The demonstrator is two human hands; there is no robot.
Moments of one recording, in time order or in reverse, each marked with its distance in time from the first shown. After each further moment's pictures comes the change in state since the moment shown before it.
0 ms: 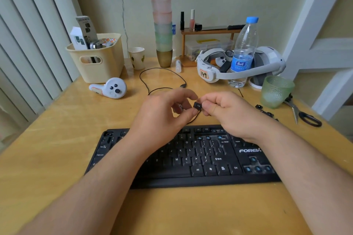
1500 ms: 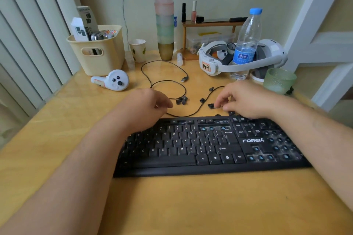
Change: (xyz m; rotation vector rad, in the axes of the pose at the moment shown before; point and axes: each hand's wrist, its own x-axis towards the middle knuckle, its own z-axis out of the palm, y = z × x) left_hand 0.004 -0.033 -0.040 0.283 -0.380 -0.261; right_hand 0.017 0.019 -0.042 -0.611 -0.164 0.114
